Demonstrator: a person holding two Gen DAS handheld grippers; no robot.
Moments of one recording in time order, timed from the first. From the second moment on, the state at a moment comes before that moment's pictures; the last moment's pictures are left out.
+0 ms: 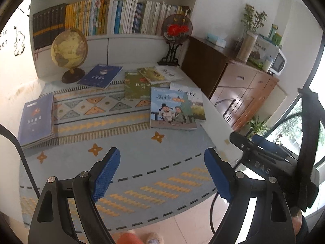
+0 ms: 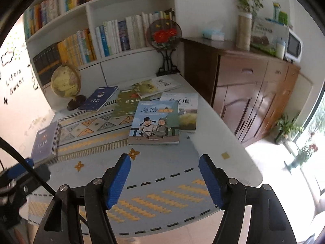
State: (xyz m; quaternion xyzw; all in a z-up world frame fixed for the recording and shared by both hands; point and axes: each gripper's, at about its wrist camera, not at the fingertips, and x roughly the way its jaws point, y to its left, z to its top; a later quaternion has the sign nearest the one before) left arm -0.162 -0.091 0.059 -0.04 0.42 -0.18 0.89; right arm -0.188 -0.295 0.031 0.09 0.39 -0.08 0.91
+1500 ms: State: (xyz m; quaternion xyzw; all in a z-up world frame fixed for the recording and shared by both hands) left arm 0.098 -0.112 0.008 0.02 0.44 -0.24 0.86; right arm 0.019 -0.347 -0.021 0.11 0.50 -0.14 0.85
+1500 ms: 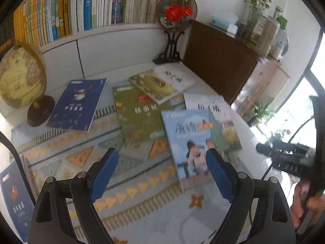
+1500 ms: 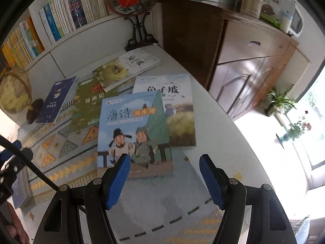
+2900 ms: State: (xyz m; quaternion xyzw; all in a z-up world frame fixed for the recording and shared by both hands) left arm 0.155 -0.180 -0.149 -0.15 0.60 -0.24 0.74; right arm 0.125 -0.399 -0.145 0.12 0.59 0.07 0.79
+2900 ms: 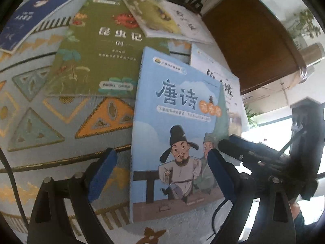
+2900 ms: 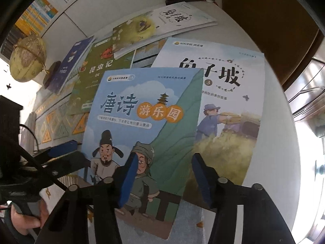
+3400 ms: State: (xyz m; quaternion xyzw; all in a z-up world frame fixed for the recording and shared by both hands) left arm 0.157 -0.195 -0.152 -0.13 0.61 -0.27 0.74; right arm 0.119 -0.401 -0.148 0.14 0.60 0.06 0.79
